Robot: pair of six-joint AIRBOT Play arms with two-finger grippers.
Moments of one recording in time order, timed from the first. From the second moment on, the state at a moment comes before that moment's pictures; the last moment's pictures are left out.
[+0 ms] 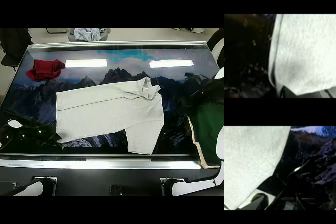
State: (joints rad) left arm 0.33 -1.25 0.65 1.02 -1.11 -1.37; right arm -0.33 -1.67 1.63 -1.30 1.65 1.00
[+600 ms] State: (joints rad) left arm 0.30 -1.22 0.65 1.01 -1.05 -1.37; right arm -0.33 -1.69 1.29 -1.13 1.35 0.99
